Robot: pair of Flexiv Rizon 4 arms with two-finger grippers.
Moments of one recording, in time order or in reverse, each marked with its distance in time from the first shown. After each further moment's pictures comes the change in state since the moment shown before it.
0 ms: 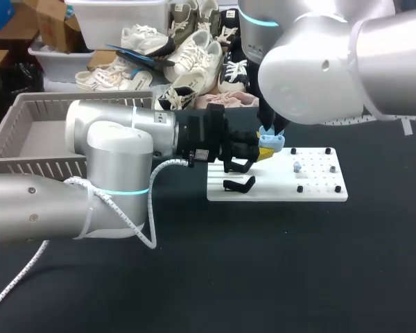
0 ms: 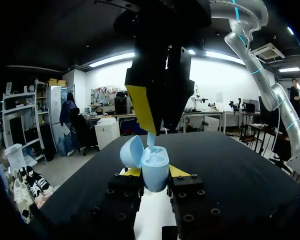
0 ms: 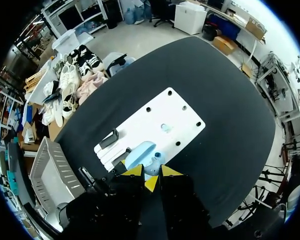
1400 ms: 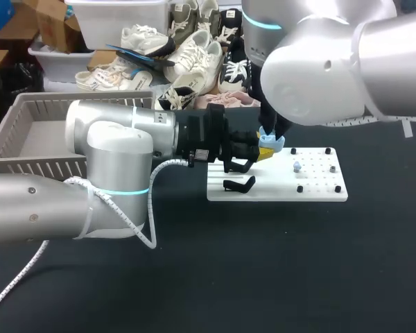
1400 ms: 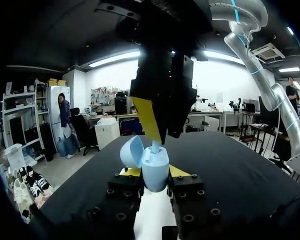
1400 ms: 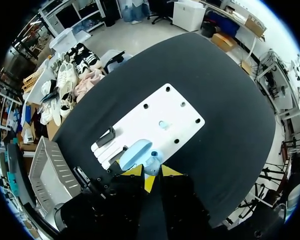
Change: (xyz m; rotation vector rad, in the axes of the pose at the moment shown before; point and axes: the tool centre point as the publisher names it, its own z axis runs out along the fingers) left arm 0.000 0.000 0.000 0.000 0.000 0.000; right arm 0.003 -0.004 0.008 0.007 0.026 0.010
